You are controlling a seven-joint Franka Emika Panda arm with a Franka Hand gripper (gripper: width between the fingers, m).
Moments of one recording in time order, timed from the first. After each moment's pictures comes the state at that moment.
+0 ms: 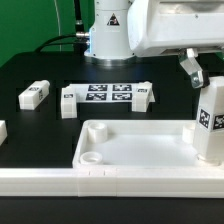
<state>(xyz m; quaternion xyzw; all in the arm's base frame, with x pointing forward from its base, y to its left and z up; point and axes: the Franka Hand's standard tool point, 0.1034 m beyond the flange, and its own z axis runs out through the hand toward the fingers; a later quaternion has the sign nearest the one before) 0.655 0.098 0.136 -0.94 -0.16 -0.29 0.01</state>
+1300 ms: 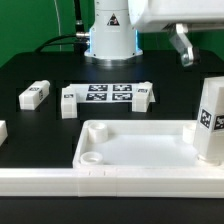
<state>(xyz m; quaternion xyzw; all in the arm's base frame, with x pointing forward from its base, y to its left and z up) 0.655 0.099 0.169 -0.95 -0.16 -0.27 0.02</state>
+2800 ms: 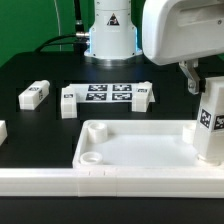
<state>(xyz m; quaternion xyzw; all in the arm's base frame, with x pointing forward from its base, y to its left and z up) 0.660 0.106 0.131 -0.99 -0.12 -0.02 0.04</state>
